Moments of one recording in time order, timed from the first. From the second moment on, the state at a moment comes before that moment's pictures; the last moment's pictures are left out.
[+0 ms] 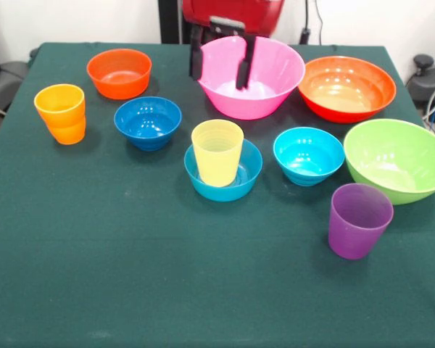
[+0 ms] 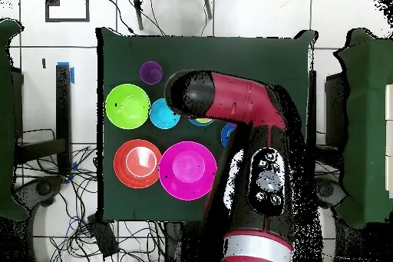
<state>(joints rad) -0.13 -0.64 -0.11 1.42 -0.01 0.66 1.79</state>
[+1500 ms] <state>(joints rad) -0.02 -0.46 -0.13 1.39 -0.01 0.56 1.80</state>
